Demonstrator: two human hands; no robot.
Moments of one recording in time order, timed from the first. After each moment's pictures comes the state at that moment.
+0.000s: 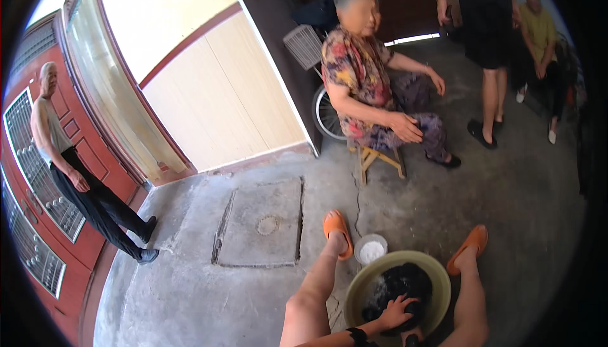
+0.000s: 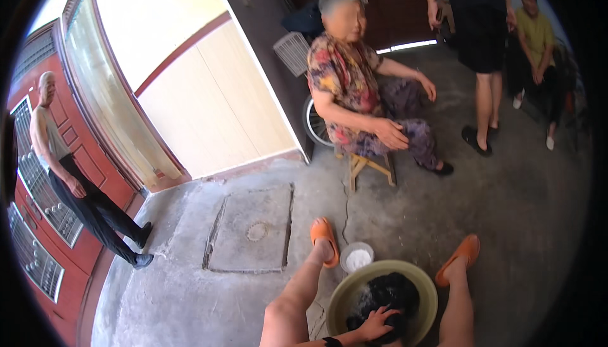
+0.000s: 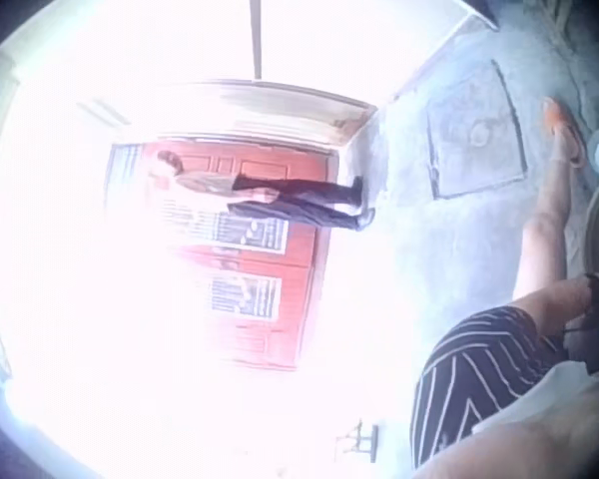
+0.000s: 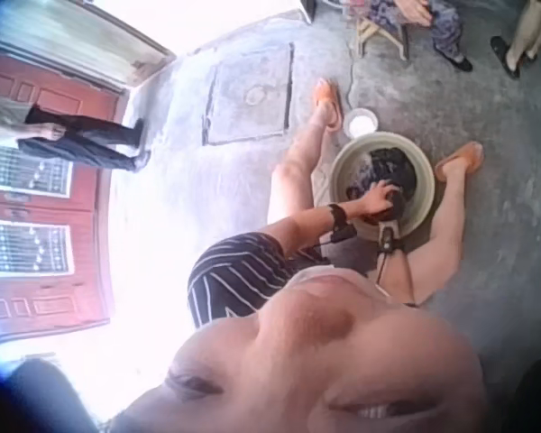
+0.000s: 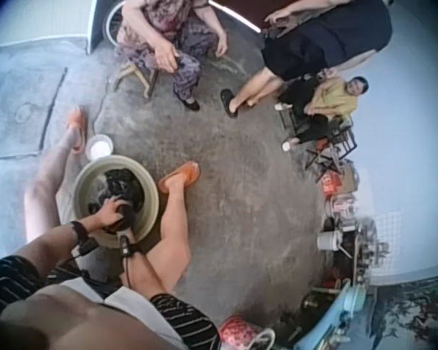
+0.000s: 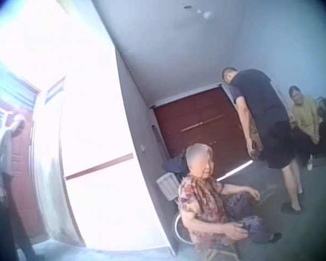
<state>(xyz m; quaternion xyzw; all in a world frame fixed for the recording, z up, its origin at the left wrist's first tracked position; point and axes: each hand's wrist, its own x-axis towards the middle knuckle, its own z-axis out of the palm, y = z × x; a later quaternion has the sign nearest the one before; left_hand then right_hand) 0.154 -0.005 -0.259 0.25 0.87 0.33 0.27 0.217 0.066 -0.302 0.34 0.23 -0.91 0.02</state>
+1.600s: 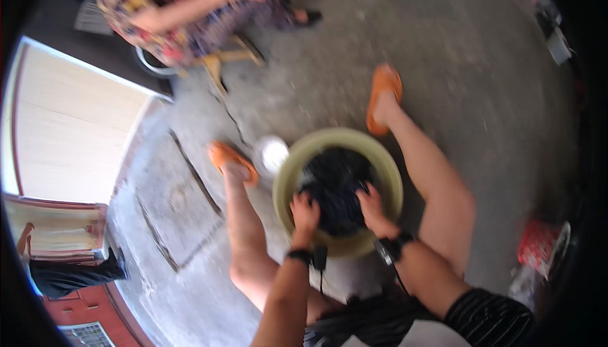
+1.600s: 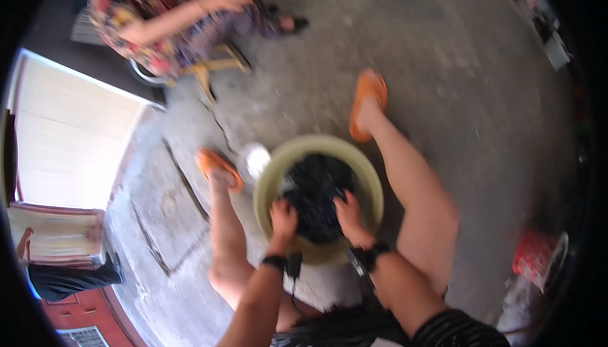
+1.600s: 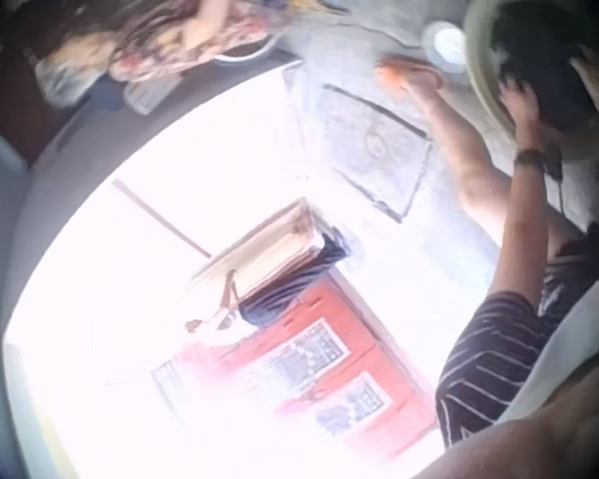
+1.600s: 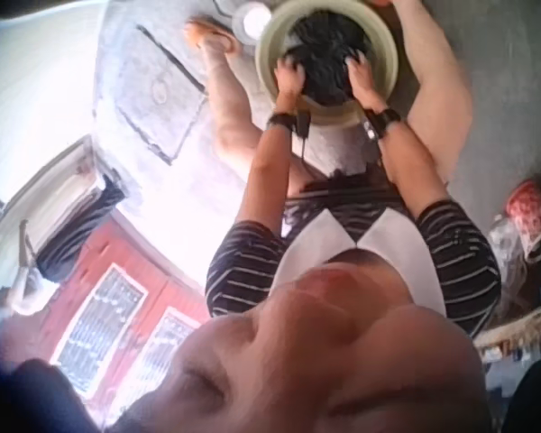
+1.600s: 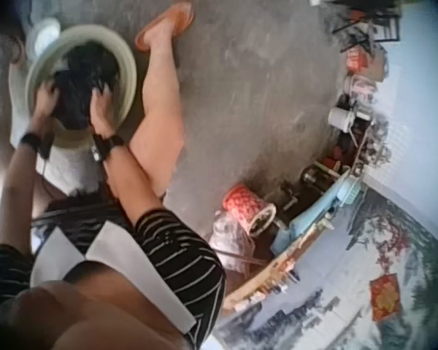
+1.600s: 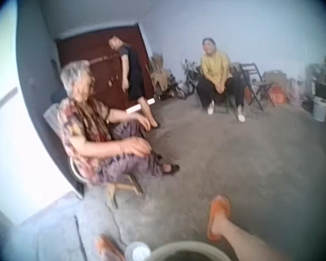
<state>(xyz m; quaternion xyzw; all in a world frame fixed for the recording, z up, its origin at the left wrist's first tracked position) 0.065 -0.084 -0.335 0.18 0.95 0.24 0.11 0.168 0.079 -0.304 0.46 0.53 -0.69 -0.17</state>
